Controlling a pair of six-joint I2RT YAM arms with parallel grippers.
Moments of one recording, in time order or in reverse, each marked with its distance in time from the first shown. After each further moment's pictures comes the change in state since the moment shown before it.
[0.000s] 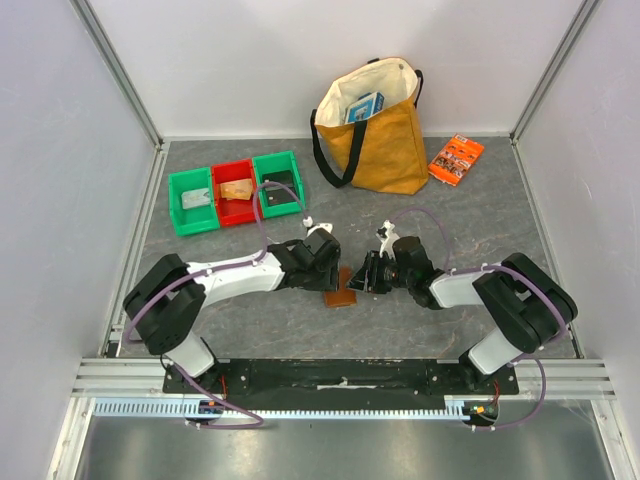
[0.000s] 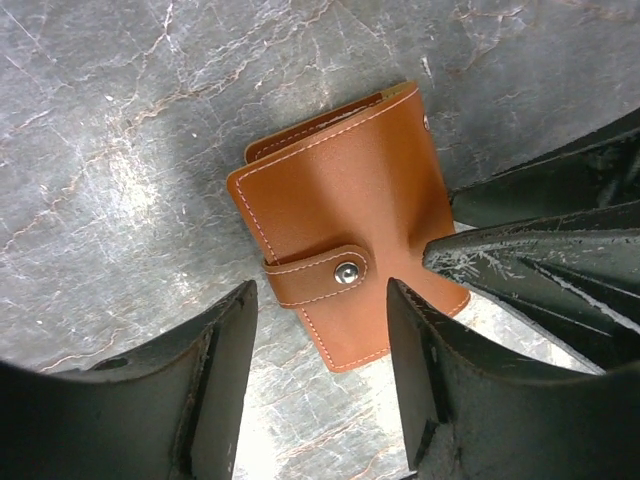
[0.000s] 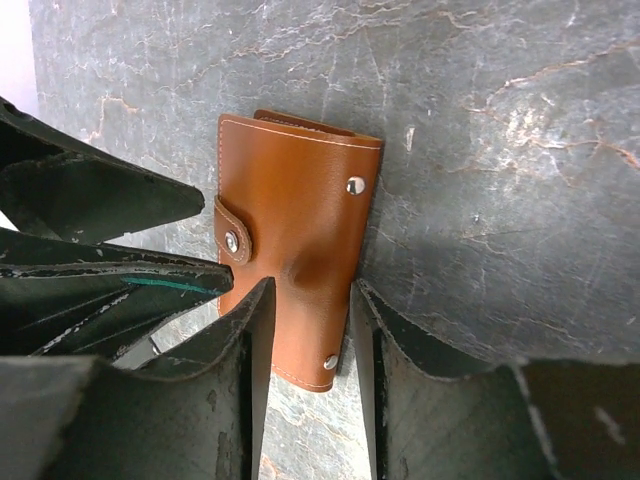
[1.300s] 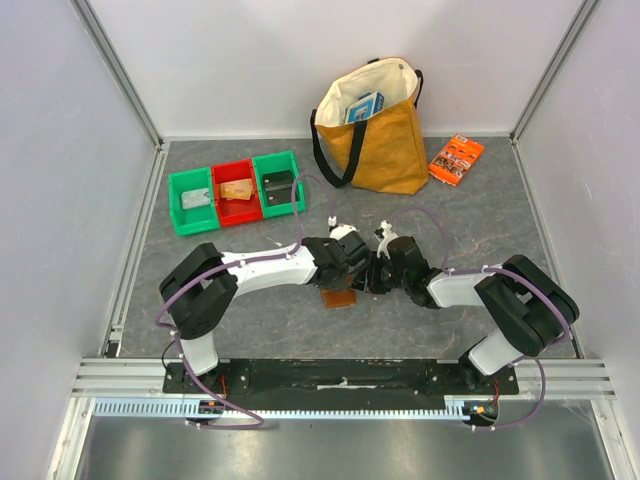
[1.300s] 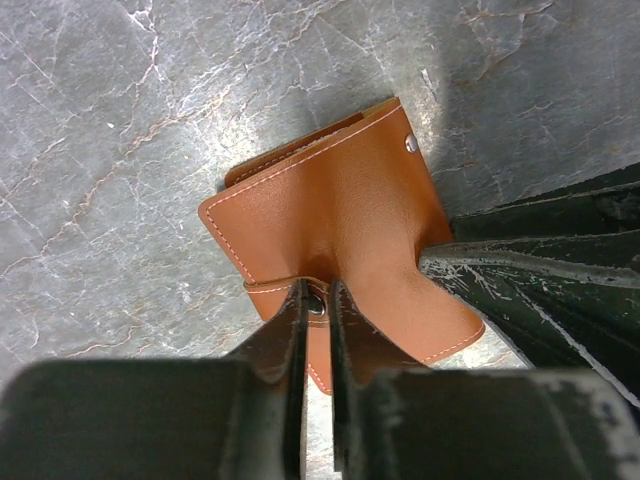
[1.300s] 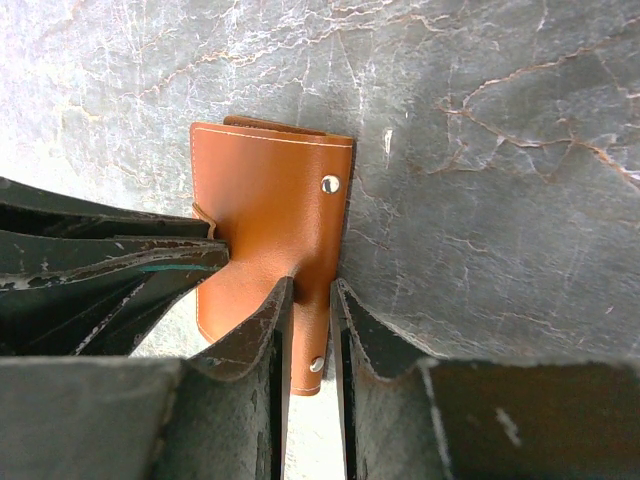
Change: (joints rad) left arm -0.109 0.209 0.265 -0.254 -0.198 0.022; right arm 0.037 -0.015 0.030 -0.098 0.108 -0.028
